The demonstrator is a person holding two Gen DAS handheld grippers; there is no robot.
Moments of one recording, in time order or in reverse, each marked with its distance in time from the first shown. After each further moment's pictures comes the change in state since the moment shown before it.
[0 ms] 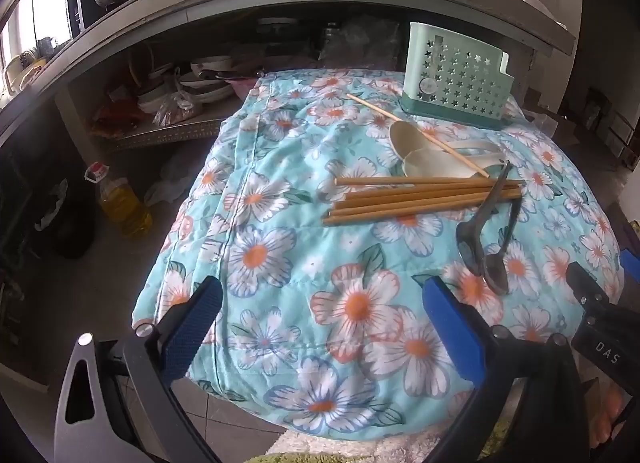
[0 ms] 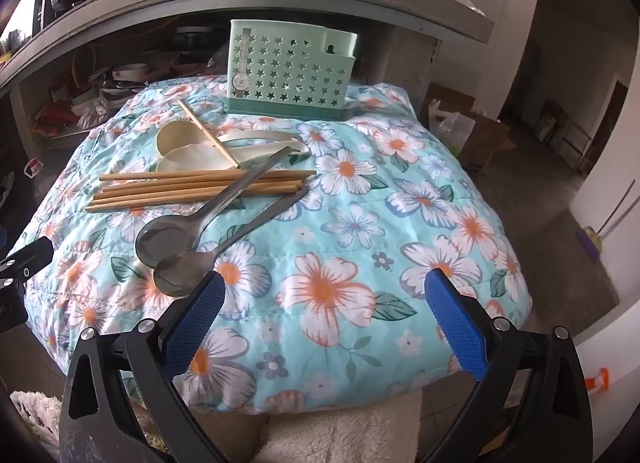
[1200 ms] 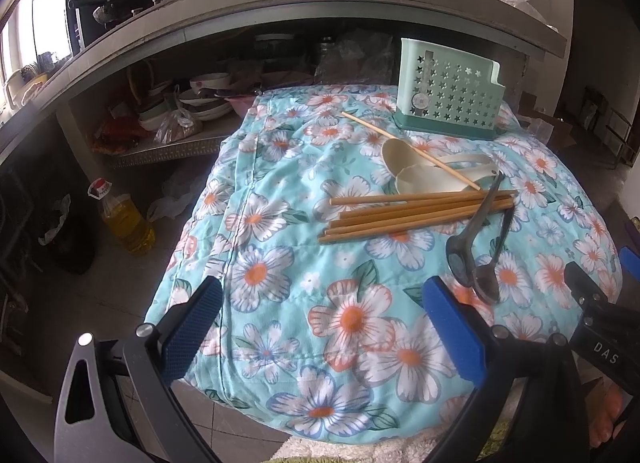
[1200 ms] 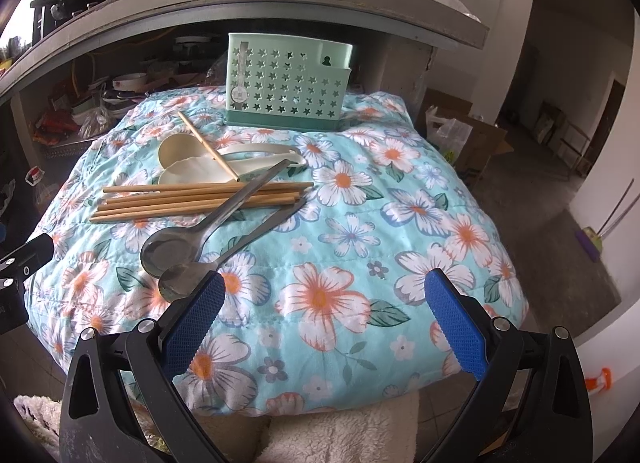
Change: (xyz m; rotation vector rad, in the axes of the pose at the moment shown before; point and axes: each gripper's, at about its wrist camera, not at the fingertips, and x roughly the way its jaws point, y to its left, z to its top) left arm -0.011 -0.007 0.006 0.024 -0.043 -0.015; right arm -0.007 0.001 0.009 0.005 -0.023 0.004
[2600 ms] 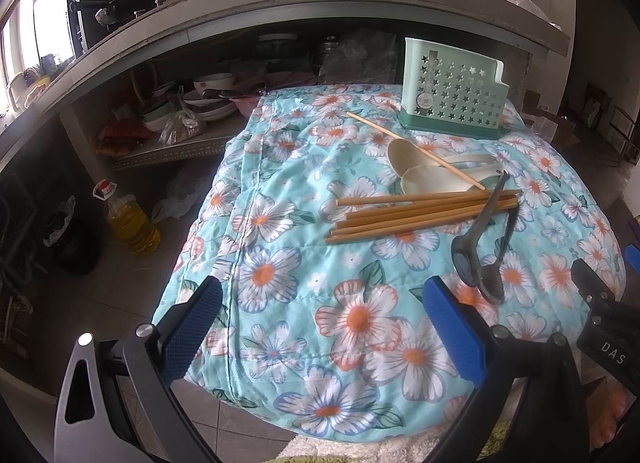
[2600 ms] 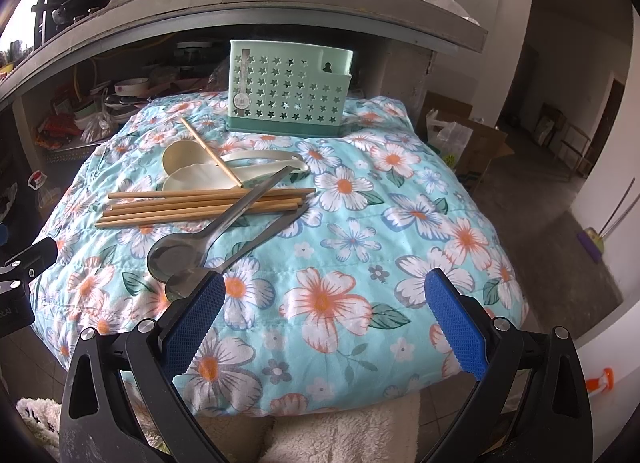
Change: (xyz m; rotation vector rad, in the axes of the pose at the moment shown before) left arm -0.003 0.008 0.001 0.003 0.004 0.004; right arm -0.001 0.001 -0.004 0.001 -0.013 0.005
